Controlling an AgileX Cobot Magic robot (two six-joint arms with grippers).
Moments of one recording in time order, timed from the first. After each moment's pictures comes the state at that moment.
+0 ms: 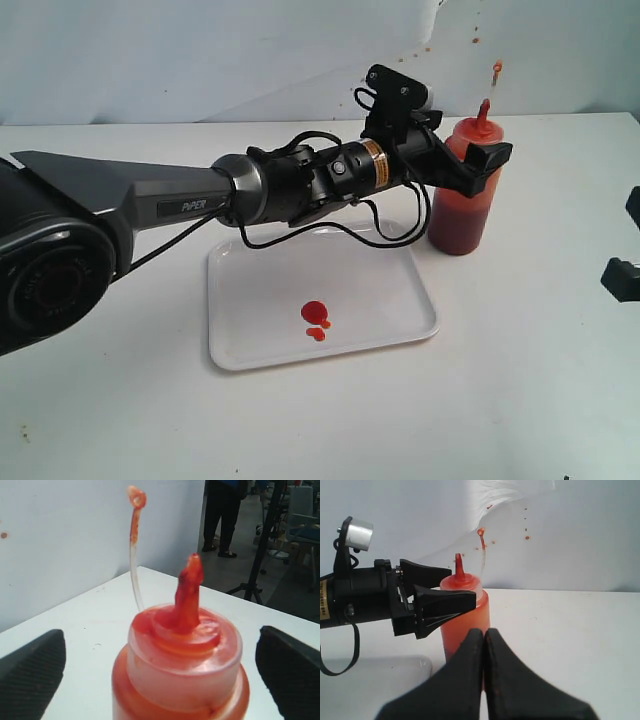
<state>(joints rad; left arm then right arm) -0.65 2.45 -1.78 0.69 -0.53 -0.69 0.03 0.97 -0.19 -0.28 -0.57 0.26</state>
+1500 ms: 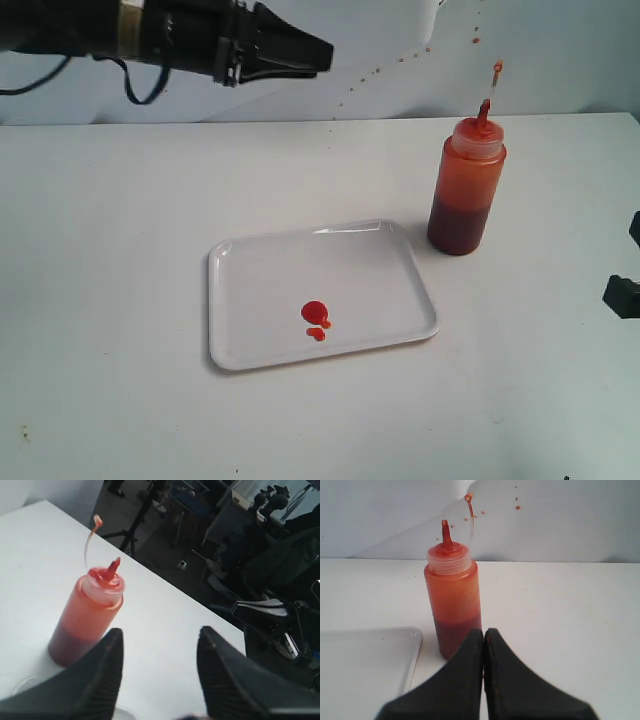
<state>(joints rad) -0.19 2.02 -1.68 1.75 -1.21 -1.98 0.03 0.94 -0.19 -0.28 -0.44 0.26</state>
